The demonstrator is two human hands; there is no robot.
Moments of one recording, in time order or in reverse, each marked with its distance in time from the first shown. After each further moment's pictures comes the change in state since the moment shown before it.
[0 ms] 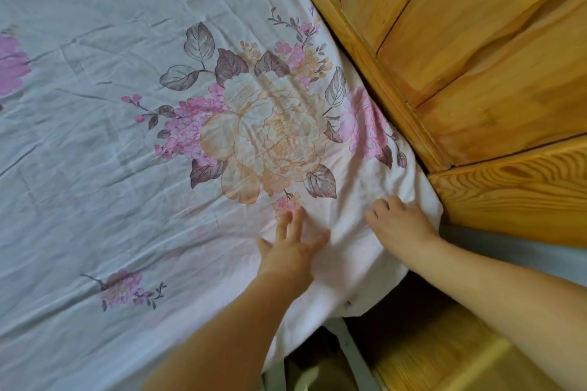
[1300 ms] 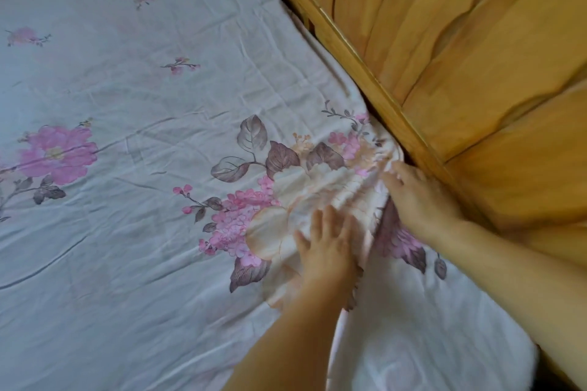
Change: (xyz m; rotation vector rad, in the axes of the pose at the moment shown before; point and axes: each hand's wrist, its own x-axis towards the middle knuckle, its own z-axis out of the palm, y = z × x) left_hand 0.095 -0.028 -0.133 -0.153 0.328 -0.106; right_hand 0.162 0.041 -0.136 0.172 0.448 0.059
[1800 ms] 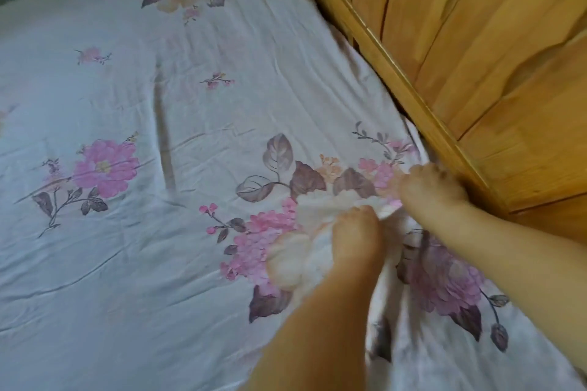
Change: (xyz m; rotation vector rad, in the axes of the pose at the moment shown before) left_hand 0.064 0.006 -0.059 -0.045 0.208 -0.157; right_hand 0.096 -0.017 -0.014 -0.383 -0.204 -0.106
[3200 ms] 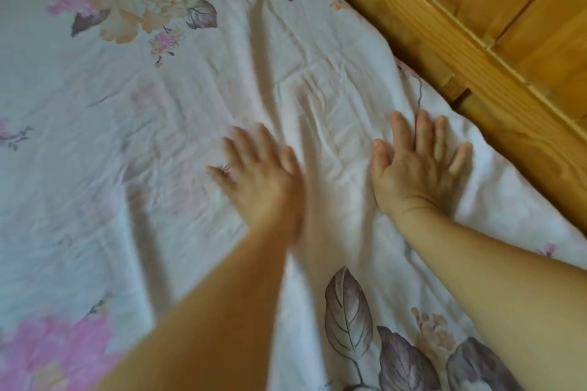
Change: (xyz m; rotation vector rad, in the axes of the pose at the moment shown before) left_hand 0.308 -0.220 -0.154 -0.008 0.416 -0.257; right_hand 0.281 -0.083 -0.106 0.695 0.179 0.704
